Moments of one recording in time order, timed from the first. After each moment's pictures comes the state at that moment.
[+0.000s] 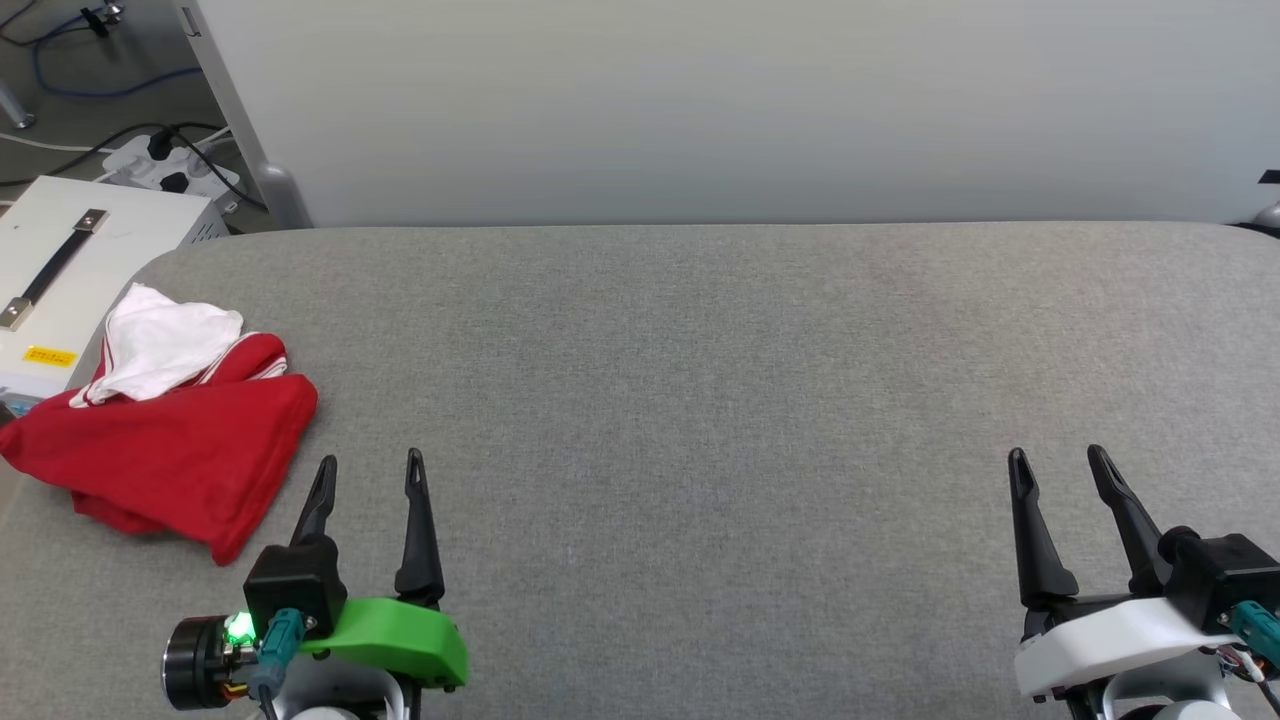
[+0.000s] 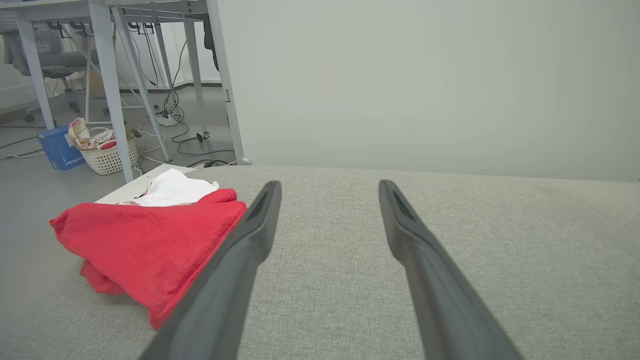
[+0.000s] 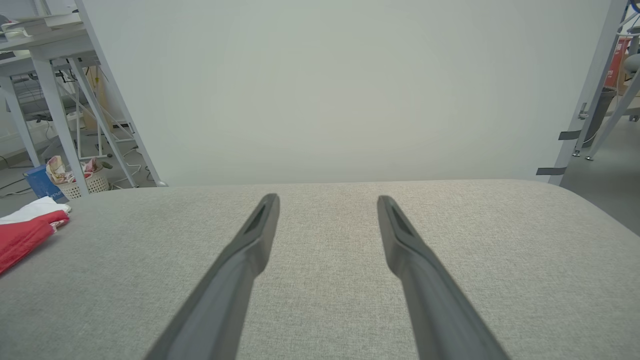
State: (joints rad) left arm 0.02 0.05 -0.04 0.01 -0.09 0.05 -0.17; right arm 0.06 -0.05 -0.03 -0.03 0.17 0.13 -0.16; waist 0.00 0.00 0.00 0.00
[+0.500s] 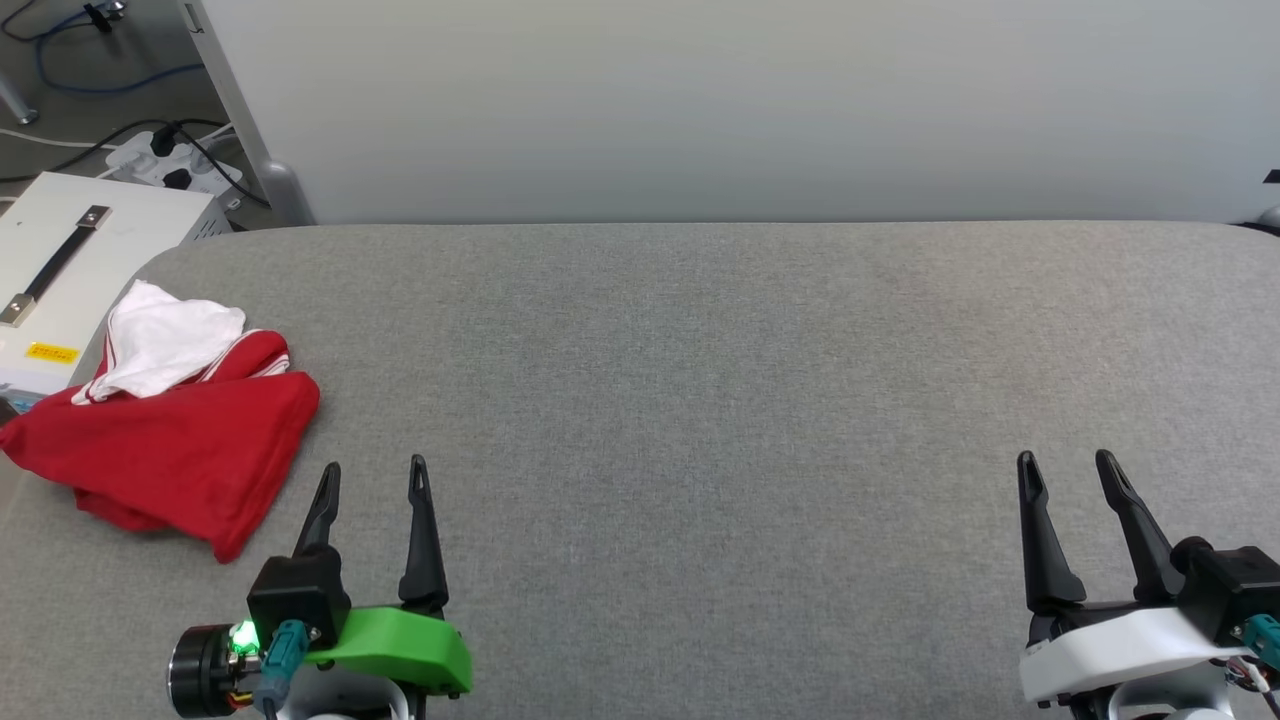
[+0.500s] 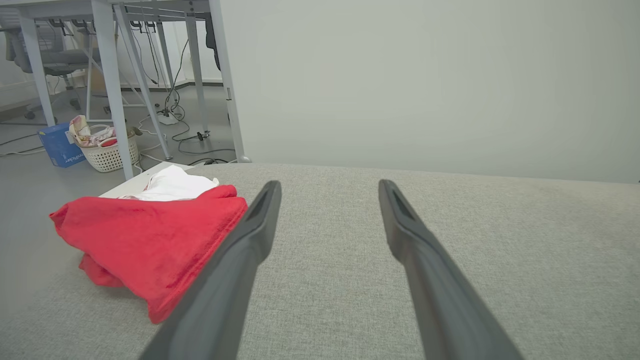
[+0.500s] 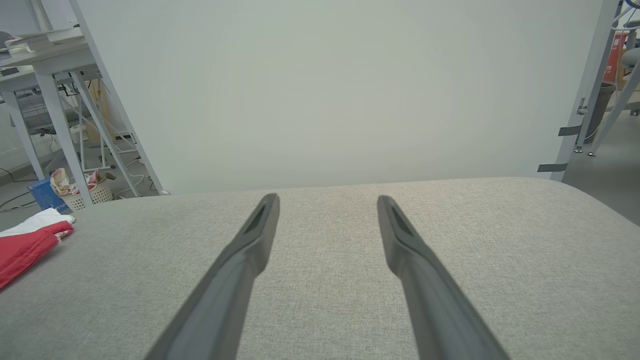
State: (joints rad) left arm 0.03 0.05 -0.05 0.02 -0.10 0.06 -0.19; right arm 0.07 -0.05 -0.04 -0.02 0.20 0.13 -0.20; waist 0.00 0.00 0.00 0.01
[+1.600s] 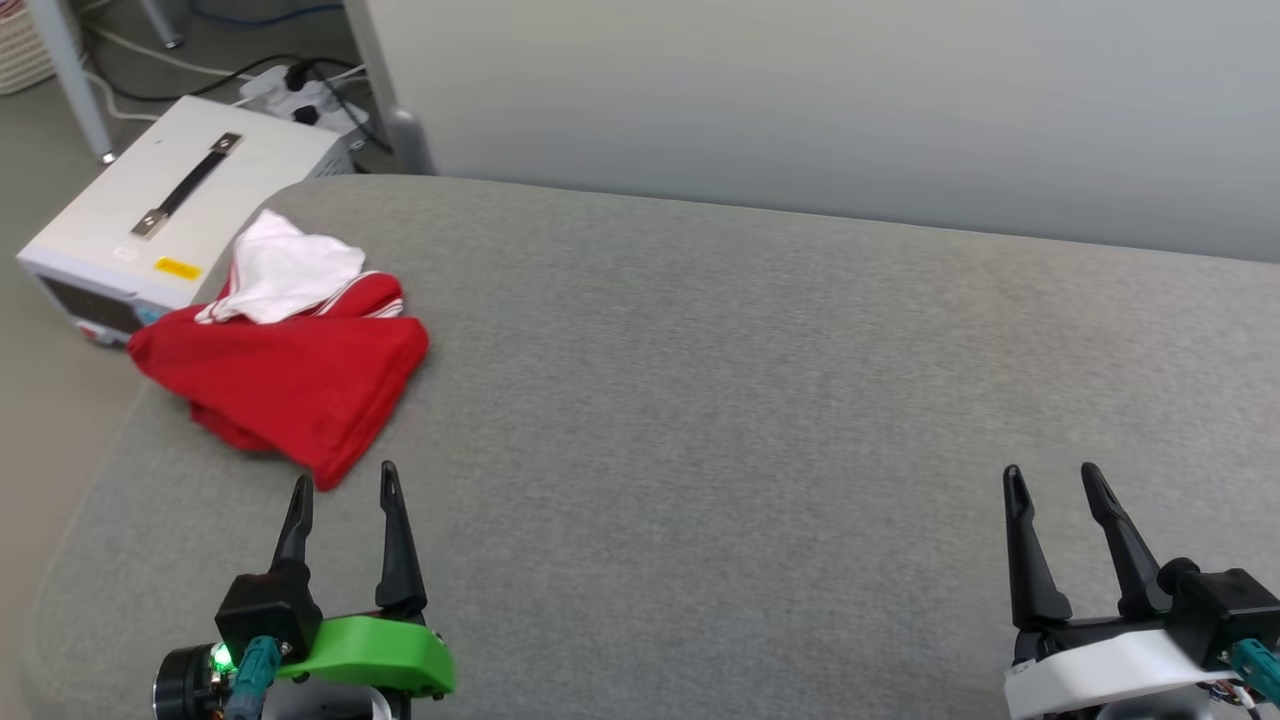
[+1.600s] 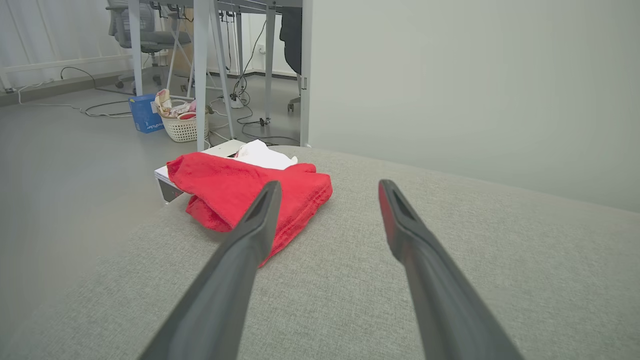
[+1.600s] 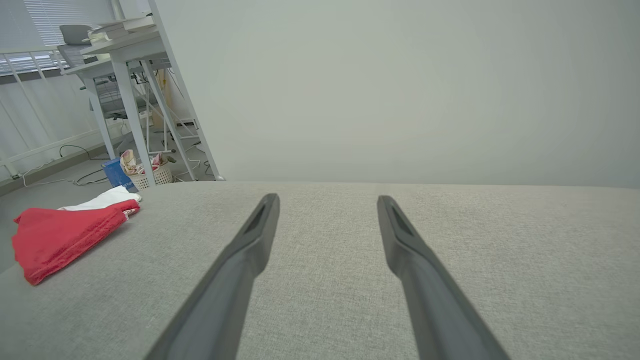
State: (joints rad) left arm 0.03 0.05 -0.03 0.06 -0.16 0.08 -0.26; right arm 0.10 -0.05 -0.01 -0.02 0.21 0.13 -0.25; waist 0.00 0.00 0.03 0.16
